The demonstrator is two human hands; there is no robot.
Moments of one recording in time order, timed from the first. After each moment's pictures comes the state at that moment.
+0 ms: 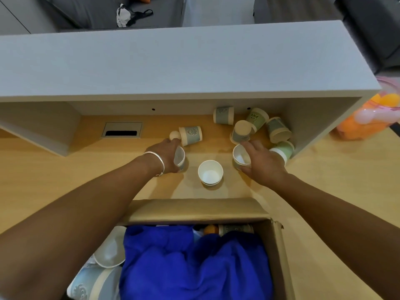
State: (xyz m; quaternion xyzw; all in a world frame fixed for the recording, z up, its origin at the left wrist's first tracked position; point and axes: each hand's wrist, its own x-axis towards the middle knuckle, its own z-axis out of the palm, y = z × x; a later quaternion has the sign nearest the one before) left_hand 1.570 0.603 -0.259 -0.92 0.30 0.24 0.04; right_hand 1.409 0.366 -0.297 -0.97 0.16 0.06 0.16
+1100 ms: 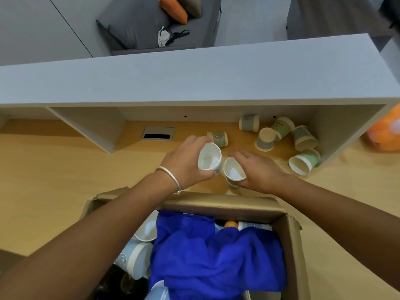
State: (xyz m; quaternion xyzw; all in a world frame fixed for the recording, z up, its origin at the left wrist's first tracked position) left_hand 1.491 0.629 -0.169 -0.93 0.33 0.09 -0.15; right_hand 1.422 0.424 -0.259 -0.99 -0.05 0.04 0.15
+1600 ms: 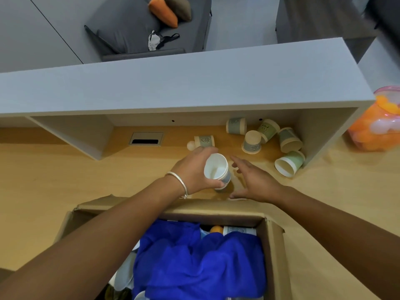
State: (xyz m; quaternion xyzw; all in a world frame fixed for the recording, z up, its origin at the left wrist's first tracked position) left_hand 1.486 0.581 -0.200 -0.90 0.35 0.19 -0.17; right_hand 1.398 0.396 -0.284 -0.94 0.04 0.11 0.33
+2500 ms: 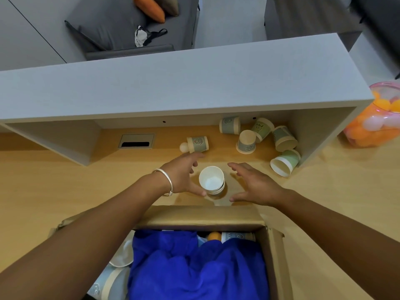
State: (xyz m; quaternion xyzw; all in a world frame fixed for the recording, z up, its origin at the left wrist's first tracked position) left_hand 1.524 0.592 -0.221 -0.88 0.32 0.32 -0.12; right_hand 1.394 0.384 -0.295 -0.92 0.05 0.13 0.36
